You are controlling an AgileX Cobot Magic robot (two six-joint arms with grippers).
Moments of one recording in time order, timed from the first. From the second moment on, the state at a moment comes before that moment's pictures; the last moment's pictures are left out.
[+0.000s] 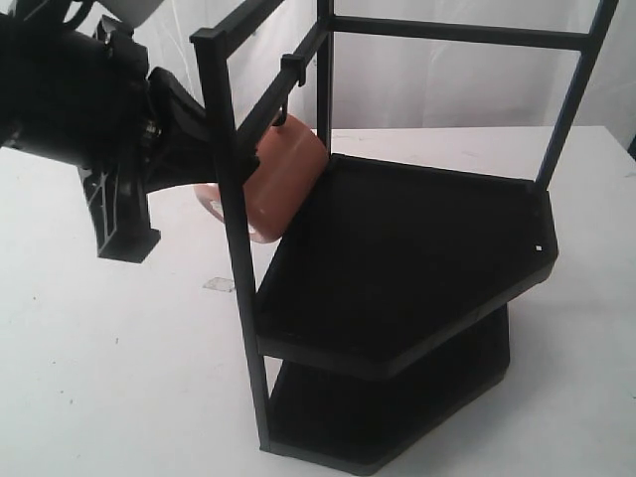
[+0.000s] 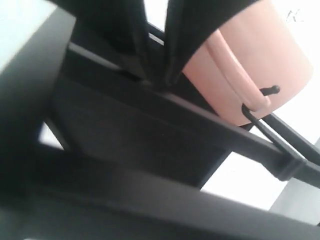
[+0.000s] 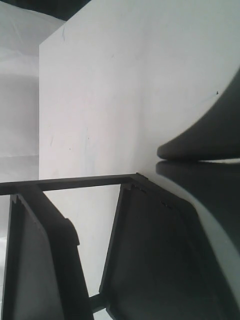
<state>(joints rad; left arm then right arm) -0.43 1.18 -1.09 -0.76 0.77 1.21 0.06 0.01 0.00 0.19 0.34 -0.11</state>
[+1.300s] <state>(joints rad) -0.43 1.27 -0.97 -0.89 0.43 1.25 0.06 0.01 0.00 0.19 0.34 -0.11</state>
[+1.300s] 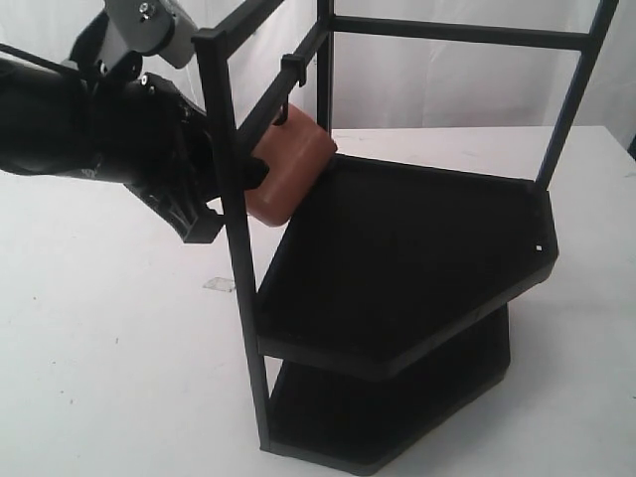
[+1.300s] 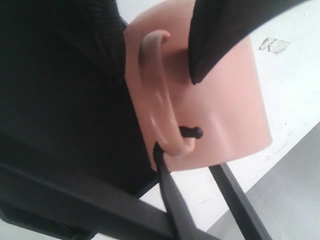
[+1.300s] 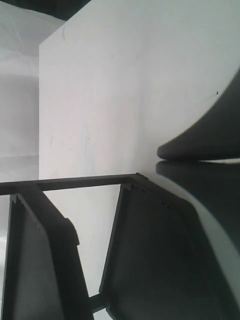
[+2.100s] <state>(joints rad) -0.43 1.27 -0.97 -1.00 0.41 1.33 0.06 0.01 0.00 0.19 0.34 -0.11</state>
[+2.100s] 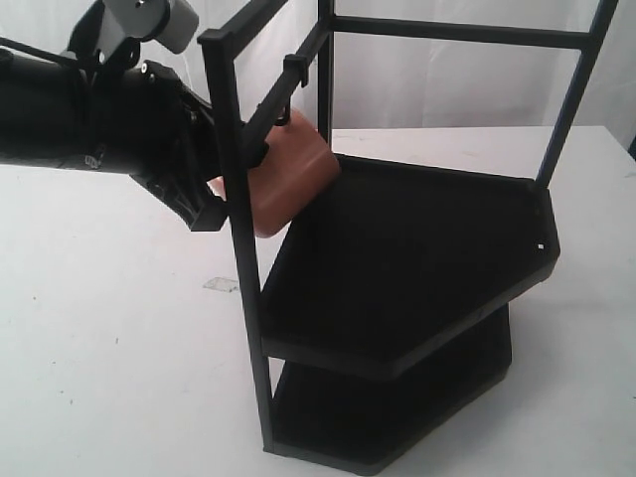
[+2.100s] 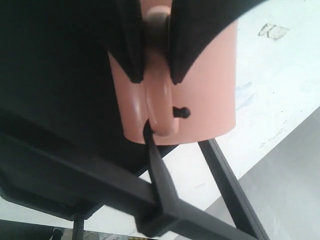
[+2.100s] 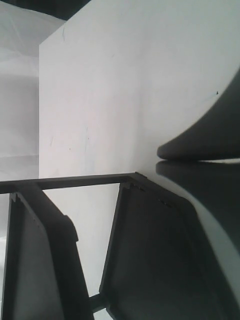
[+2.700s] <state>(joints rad) -0.43 1.27 -0.97 -1.01 0.41 1.34 0.06 0.01 0.00 0.19 0.34 -0.11</state>
